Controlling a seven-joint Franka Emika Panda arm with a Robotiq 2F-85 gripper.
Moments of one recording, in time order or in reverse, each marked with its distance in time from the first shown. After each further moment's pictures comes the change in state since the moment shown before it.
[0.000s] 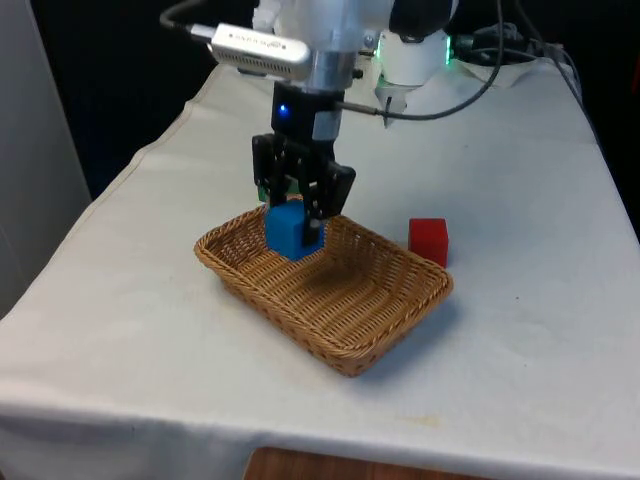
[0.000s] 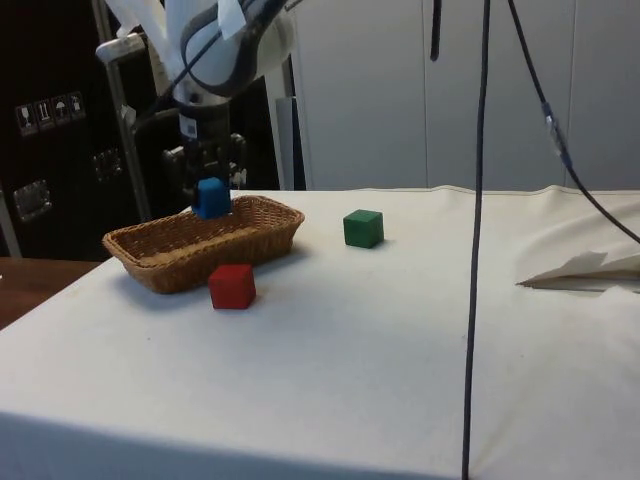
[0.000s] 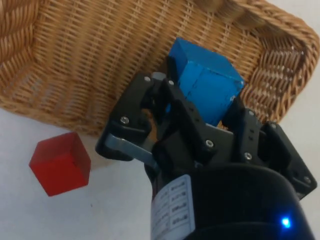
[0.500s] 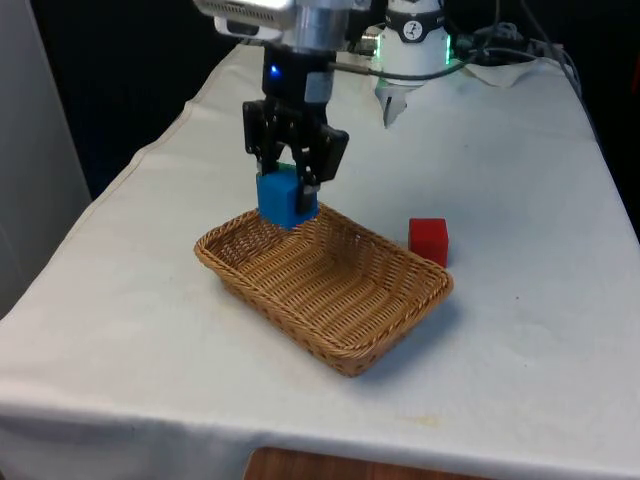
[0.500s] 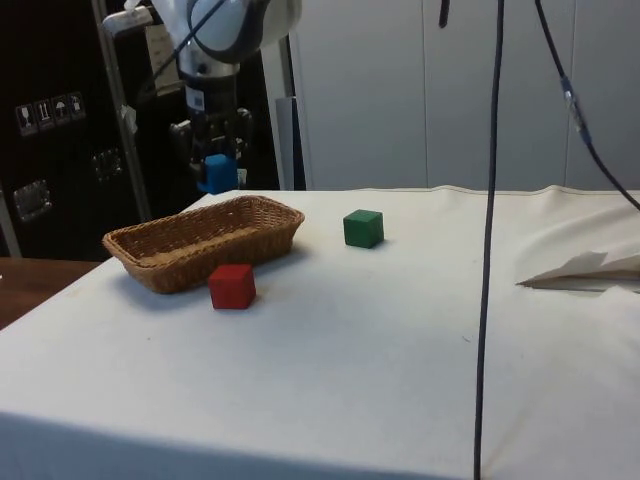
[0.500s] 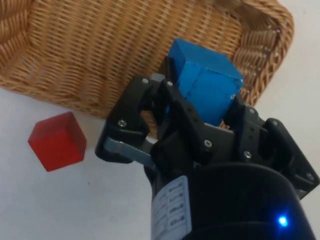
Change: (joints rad) arm 0.001 -0.090 -0.014 -0.050 -0.005 -0.044 -0.044
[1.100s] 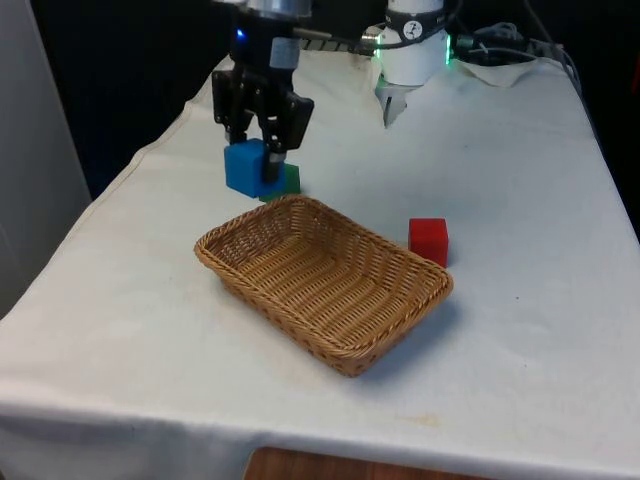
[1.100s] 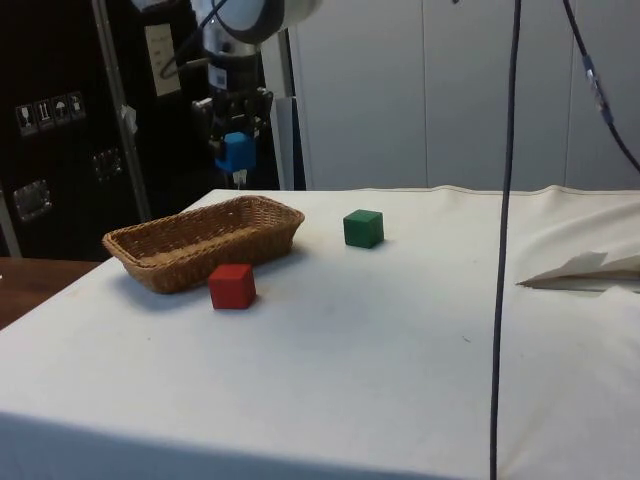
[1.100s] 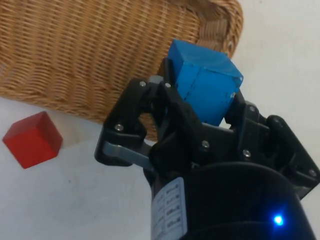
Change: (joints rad) arm -0.009 -0.087 -0.051 -0.091 0.003 0.045 -0.055
